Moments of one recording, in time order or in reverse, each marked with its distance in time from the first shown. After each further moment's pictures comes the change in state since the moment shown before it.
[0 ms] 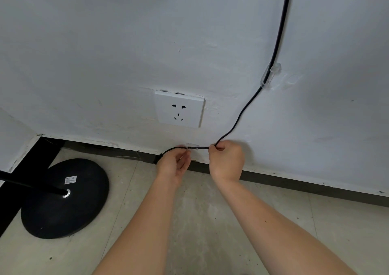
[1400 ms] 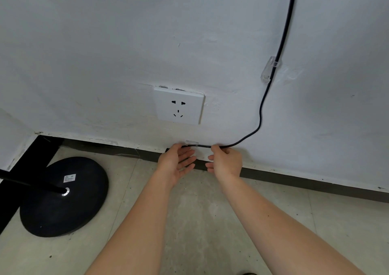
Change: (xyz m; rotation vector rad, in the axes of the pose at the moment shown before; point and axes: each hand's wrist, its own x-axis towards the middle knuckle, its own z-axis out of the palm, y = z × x) left_hand -0.002 0.005 0.000 0.363 -0.035 -0.055; right_hand 0.001 0.013 0.002 0.274 -0.145 0.394
